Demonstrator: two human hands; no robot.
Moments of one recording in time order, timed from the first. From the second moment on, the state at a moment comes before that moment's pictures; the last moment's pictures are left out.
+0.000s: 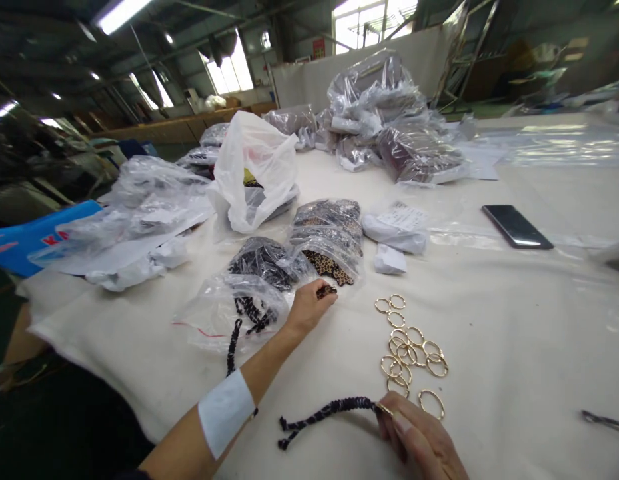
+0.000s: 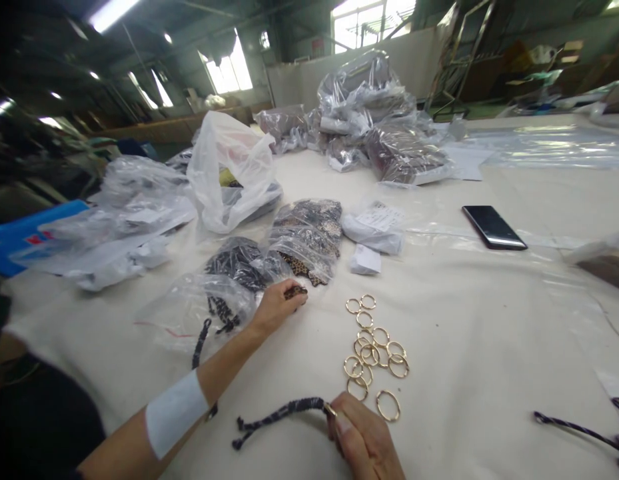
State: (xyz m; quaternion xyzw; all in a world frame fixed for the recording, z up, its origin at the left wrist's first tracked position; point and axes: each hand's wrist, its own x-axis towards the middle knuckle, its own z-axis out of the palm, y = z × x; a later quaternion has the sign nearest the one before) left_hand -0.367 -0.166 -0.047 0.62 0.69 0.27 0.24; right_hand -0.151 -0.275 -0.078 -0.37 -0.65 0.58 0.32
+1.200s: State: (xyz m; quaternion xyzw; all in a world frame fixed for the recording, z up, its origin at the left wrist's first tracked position) left_hand -0.329 -0.290 -0.024 0.28 0.57 0.32 0.70; right_hand -0.162 -0.282 -0.072 -0.36 -0.75 0.45 0.32
